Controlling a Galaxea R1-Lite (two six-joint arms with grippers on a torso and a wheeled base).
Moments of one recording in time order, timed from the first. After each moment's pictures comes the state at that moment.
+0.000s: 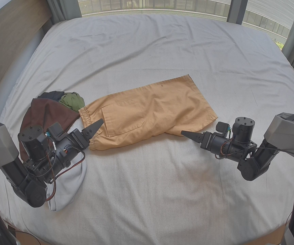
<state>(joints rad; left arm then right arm) -0.27 1.99 -0.45 -1.55 -0.19 -0.65 0.30 2.28 -0.87 -1.24 0.50 0.60</state>
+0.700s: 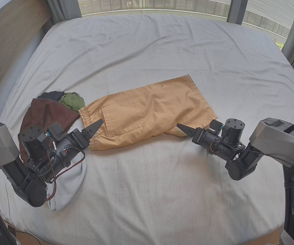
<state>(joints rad) -0.26 2.00 -0.45 -1.55 -0.19 -0.65 0.32 2.43 -1.04 -1.33 0.35 0.62</state>
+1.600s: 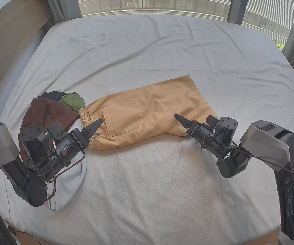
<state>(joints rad) -0.26 2.00 -0.46 -1.55 -0.19 -0.65 0.34 2.53 -1.21 -1.38 0.24 0.69</state>
